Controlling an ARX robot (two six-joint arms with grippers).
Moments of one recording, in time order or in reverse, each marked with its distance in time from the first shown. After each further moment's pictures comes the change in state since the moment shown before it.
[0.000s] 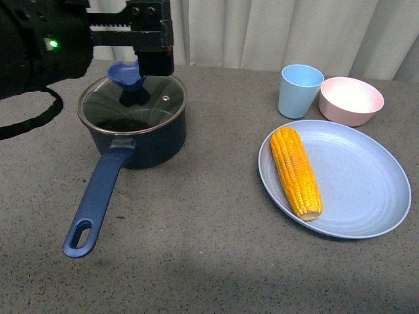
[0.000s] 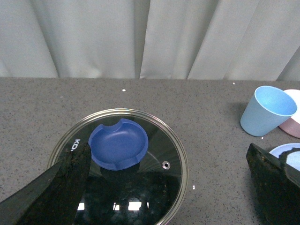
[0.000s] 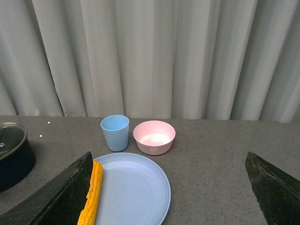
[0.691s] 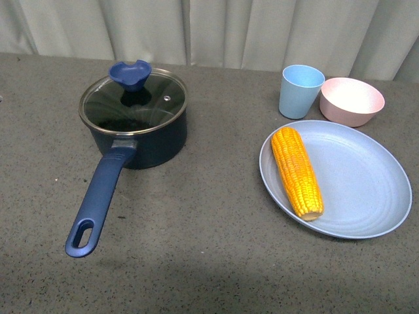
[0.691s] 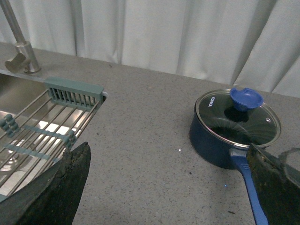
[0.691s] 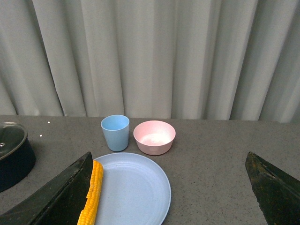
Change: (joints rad) left arm 0.256 -1.511 -0.644 -0.763 -0.108 0.030; right arm 0.000 0.000 0.000 0.000 0.000 0.000
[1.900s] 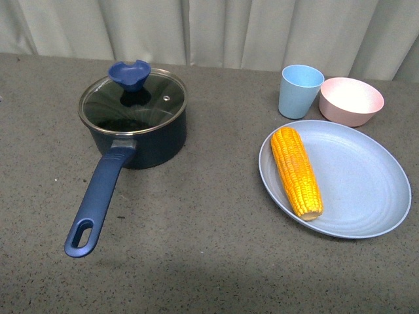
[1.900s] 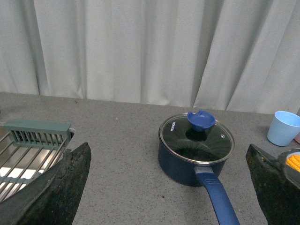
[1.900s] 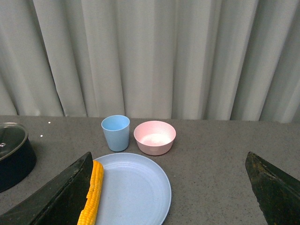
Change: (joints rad) left arm 0.105 -0.248 -0.015 -0.084 0.280 0.060; right arm 0.000 0.000 0.000 0.000 0.000 0.000
